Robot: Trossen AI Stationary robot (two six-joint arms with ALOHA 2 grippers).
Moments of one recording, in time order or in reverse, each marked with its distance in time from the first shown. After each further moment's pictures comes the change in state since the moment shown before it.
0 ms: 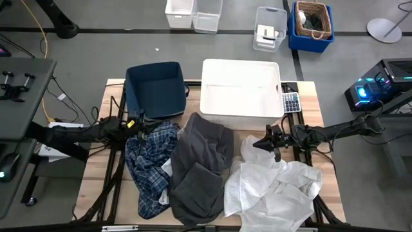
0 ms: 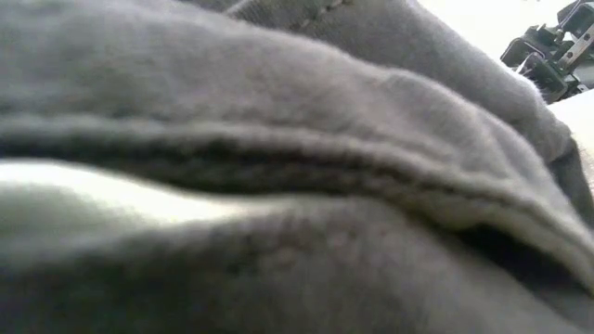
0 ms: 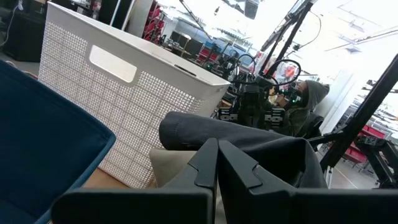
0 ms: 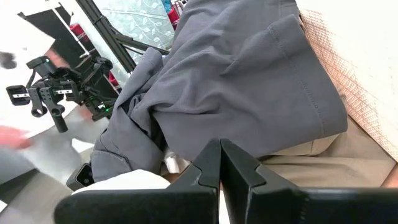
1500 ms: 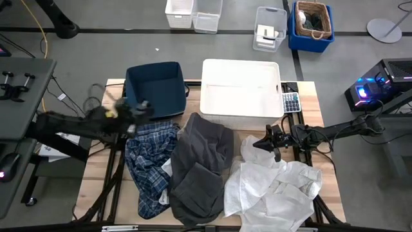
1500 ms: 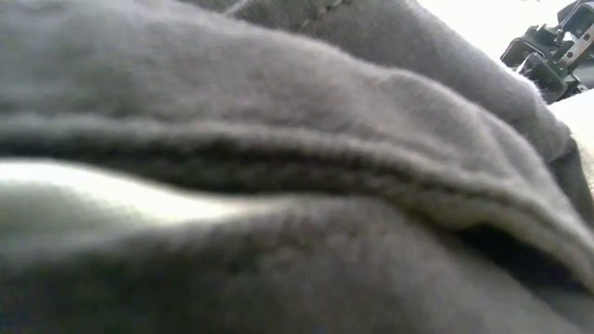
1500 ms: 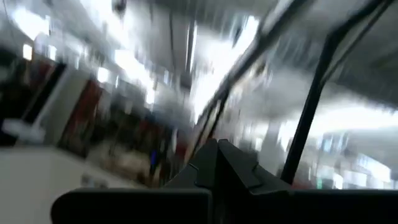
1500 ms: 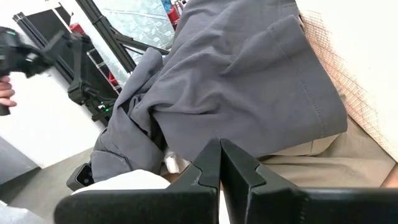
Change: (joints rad) left arm -0.095 0.558 0.379 0.552 0.055 0.053; right arm 0.000 0.000 0.000 0.000 0.000 0.000
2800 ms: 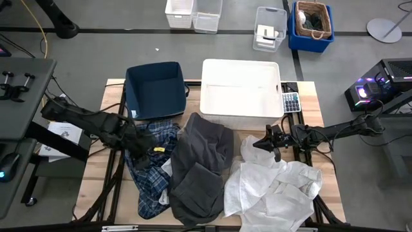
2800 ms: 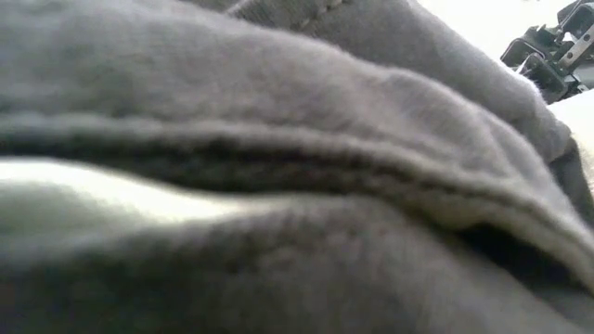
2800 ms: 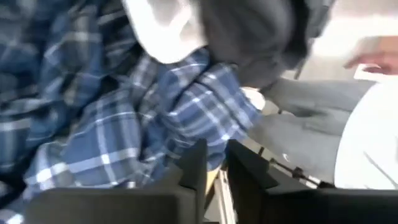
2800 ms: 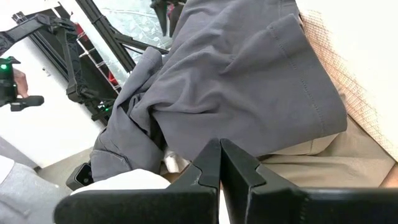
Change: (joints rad) left arm -0.243 0.309 0.472 -1.657 0.544 -0.591; right arm 0.000 0.000 0.000 -0.003 0.000 0.000
